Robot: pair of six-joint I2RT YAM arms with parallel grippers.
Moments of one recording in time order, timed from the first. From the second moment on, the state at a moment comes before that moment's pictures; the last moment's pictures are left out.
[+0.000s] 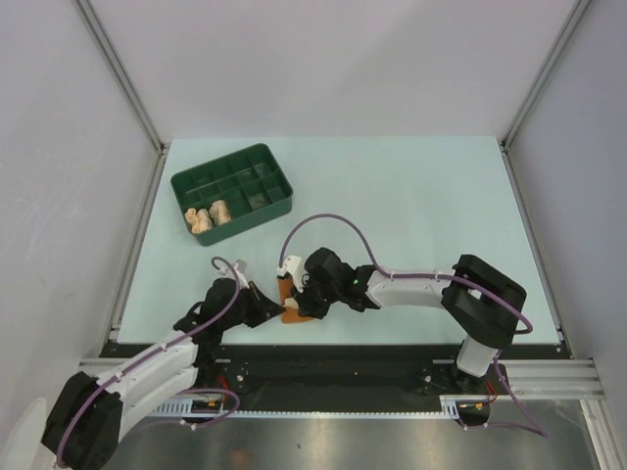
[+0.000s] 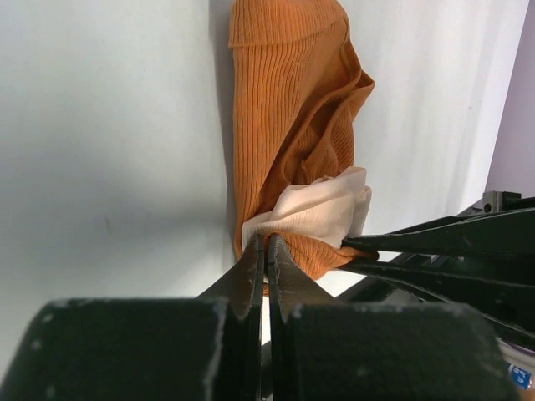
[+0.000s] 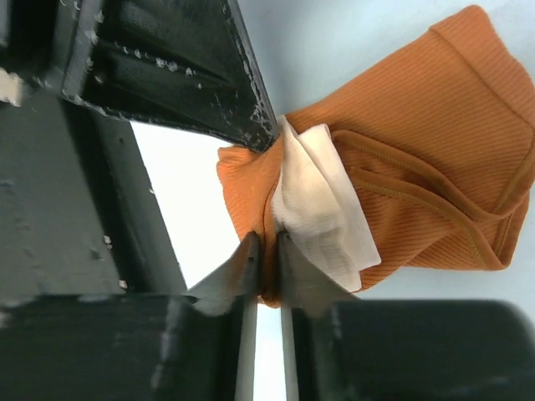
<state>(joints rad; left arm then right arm) -0.53 0.79 0.08 0.07 0.21 -0.97 1.06 1.72 0.95 -0.02 -0.30 0.02</state>
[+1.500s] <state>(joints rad) -0.53 0.97 0.08 0.30 0.27 -0.97 0.86 1.84 0.93 0.07 -0.76 0.37</state>
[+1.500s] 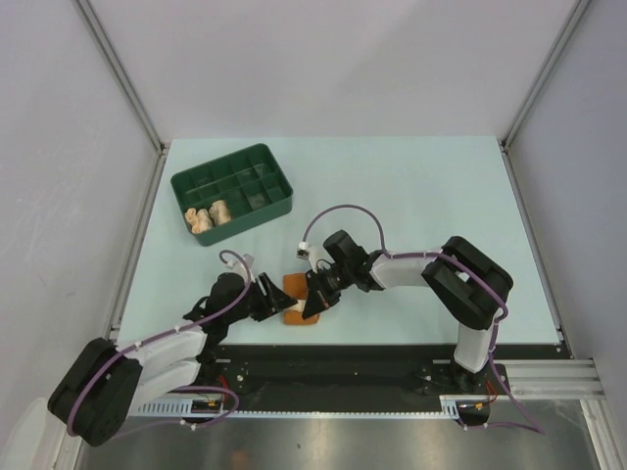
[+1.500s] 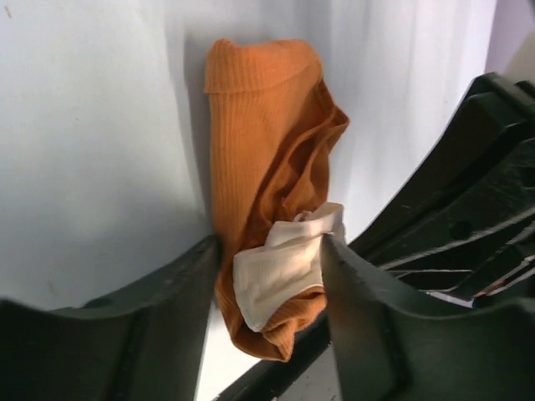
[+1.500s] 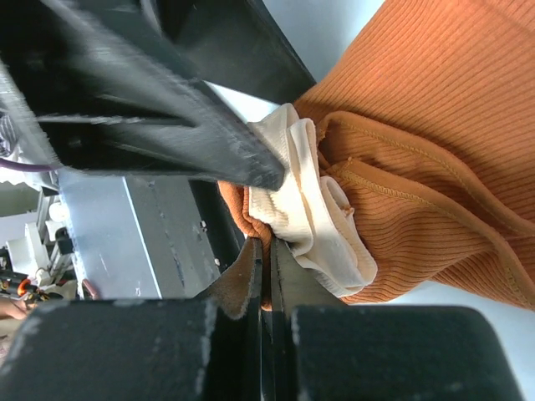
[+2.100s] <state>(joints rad) -0.53 1.12 0.11 0.35 0.32 -0.86 0.91 1.69 0.93 -0.01 -0.64 0.26</state>
